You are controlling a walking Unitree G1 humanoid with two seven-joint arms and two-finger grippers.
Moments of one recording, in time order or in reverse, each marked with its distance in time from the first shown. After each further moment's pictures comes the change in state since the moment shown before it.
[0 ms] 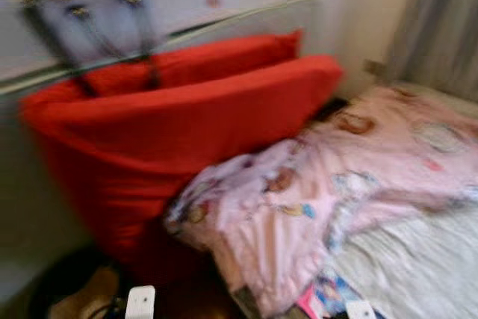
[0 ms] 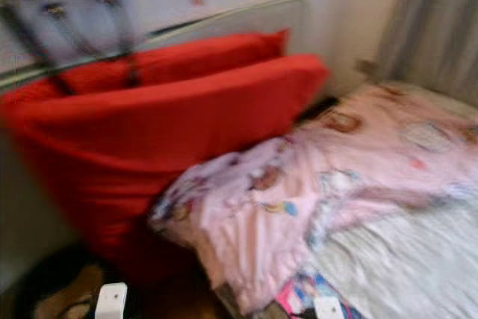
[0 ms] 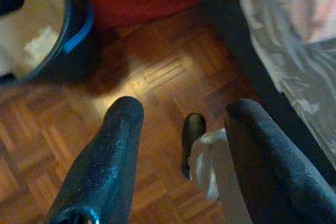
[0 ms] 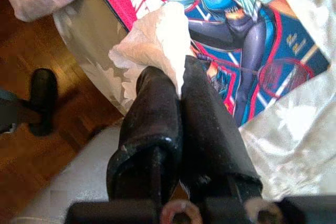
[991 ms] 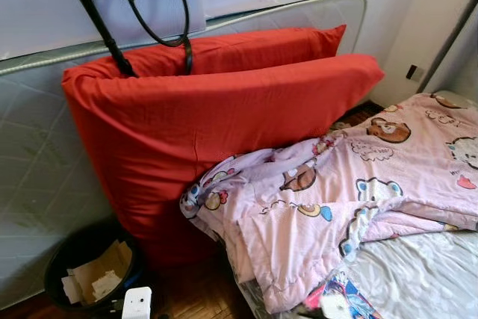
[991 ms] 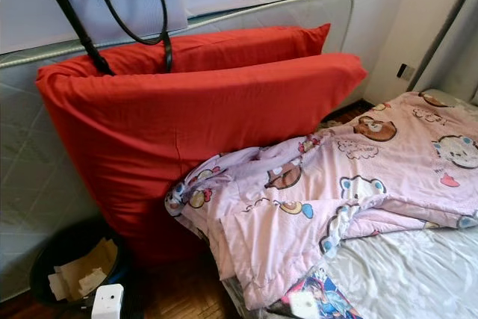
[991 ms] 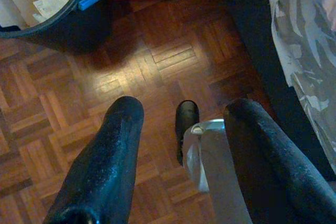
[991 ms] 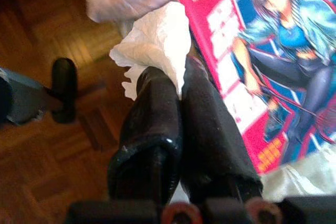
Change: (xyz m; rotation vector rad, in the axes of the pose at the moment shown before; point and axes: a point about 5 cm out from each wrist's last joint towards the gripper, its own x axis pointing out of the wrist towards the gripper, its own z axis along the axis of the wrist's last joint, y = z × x) left arm -0.002 0.005 -0.005 -0.020 0.012 0.010; right arm 0.005 0.029 0.004 -0.011 -0.004 0.051
